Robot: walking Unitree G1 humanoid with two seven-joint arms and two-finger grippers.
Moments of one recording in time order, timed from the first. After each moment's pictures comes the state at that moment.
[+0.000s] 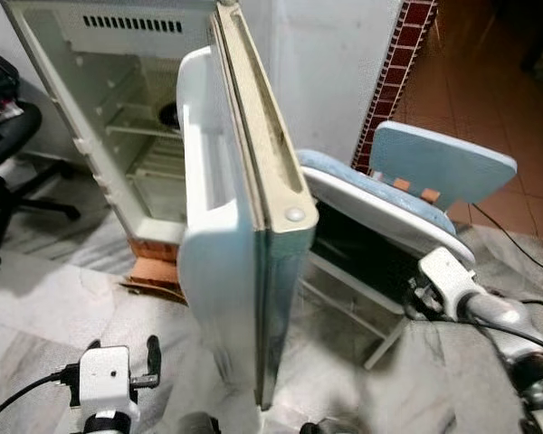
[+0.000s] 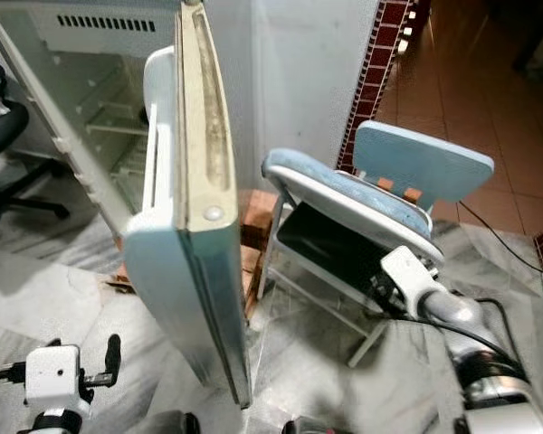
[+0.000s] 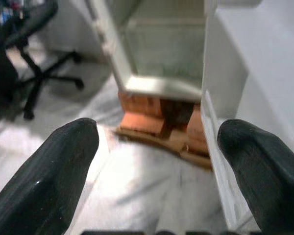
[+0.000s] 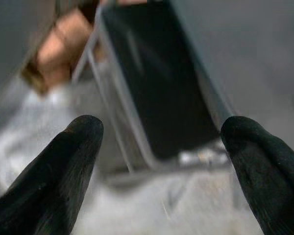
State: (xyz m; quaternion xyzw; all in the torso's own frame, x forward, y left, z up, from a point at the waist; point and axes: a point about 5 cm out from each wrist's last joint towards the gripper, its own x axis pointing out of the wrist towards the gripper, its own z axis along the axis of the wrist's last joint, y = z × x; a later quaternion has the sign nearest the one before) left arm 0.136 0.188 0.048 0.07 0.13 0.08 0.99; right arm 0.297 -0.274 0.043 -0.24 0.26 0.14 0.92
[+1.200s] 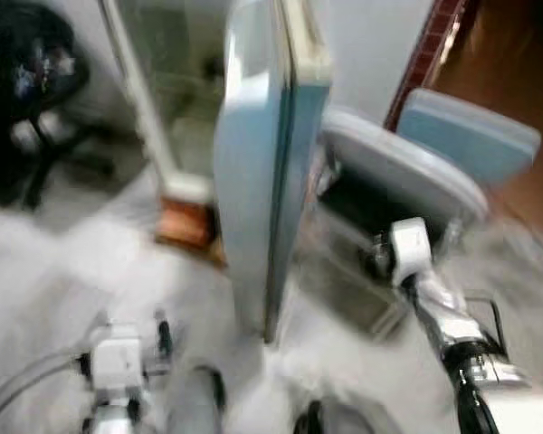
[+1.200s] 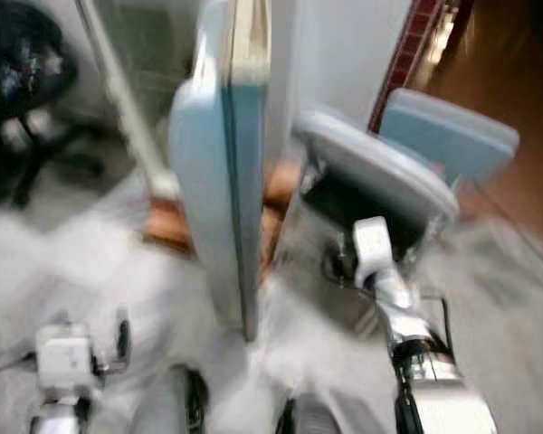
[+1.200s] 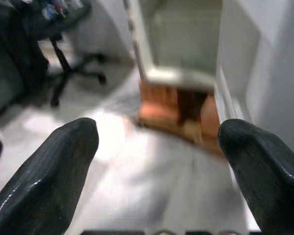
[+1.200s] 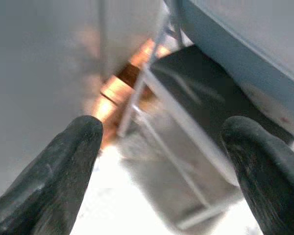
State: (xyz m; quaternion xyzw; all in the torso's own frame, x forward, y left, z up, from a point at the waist) left arm 0.148 0.180 0.042 0.07 0.12 0.07 0.99; right arm 0.318 -0.210 0.040 -0.08 0.18 0.07 0.98
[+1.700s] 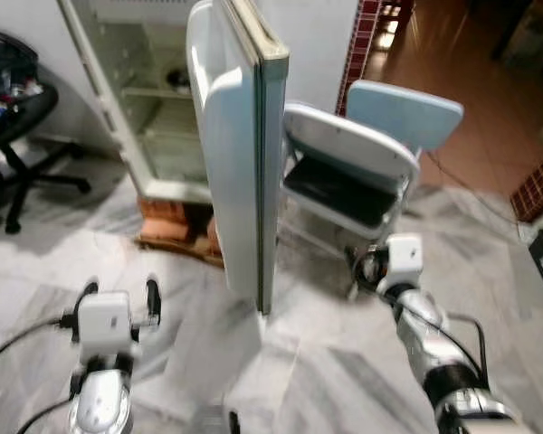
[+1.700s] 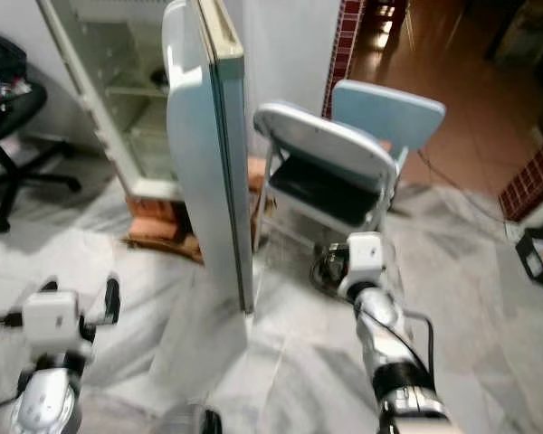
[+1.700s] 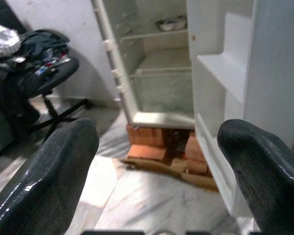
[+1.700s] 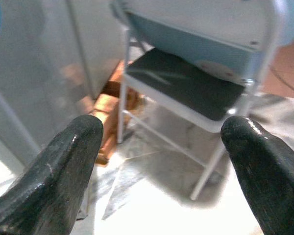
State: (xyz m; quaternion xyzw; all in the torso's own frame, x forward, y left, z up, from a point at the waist) left arm 0.195 0.197 0.083 0.09 0.02 0.09 0.99; right arm 0.309 -0.185 0.042 0.01 0.11 0.04 0.99
